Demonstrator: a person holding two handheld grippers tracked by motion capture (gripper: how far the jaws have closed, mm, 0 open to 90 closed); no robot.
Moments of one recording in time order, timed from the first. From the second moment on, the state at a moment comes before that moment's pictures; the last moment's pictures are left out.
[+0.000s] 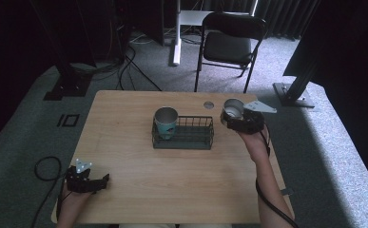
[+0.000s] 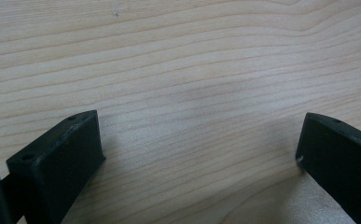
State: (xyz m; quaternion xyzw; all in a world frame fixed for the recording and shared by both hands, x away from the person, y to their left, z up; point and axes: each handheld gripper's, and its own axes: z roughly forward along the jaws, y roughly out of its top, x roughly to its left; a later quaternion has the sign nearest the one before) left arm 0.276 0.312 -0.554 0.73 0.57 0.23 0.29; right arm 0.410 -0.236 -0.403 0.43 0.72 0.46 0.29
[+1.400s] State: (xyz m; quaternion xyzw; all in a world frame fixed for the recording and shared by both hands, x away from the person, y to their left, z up) left arm 0.276 0.312 -0.554 0.73 0.57 0.23 0.29; right arm 0.432 -0.137 -0.427 0.31 0.81 0.46 0.20
